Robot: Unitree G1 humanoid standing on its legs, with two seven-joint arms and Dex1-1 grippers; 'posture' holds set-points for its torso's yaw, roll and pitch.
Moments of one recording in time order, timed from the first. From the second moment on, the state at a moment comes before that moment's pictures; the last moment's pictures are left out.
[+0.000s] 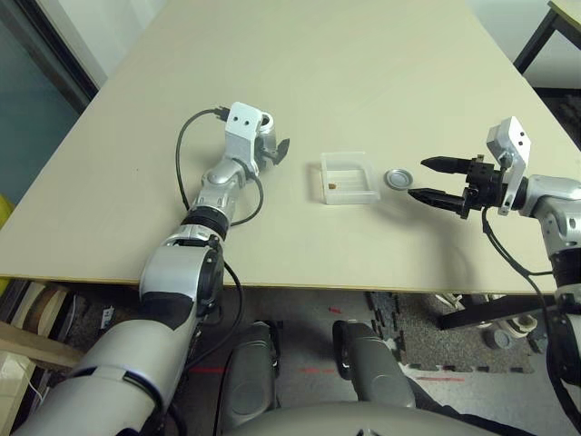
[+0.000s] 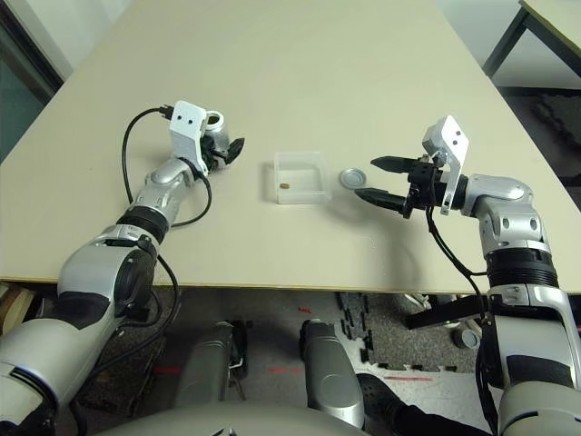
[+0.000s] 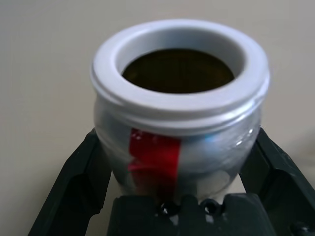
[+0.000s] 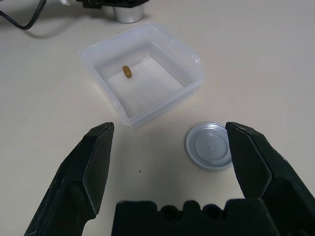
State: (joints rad) left arm -0.99 0.19 0.15 1.22 -0.04 -0.22 -0.46; right arm -0.58 -0.70 -0.09 0.55 0.31 0.14 1.29
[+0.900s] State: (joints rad) left arm -0.59 0.37 0.18 0.52 -0.25 0.17 -0.78; right arm -0.61 -0.69 -0.09 0.60 0.31 0.10 1.29
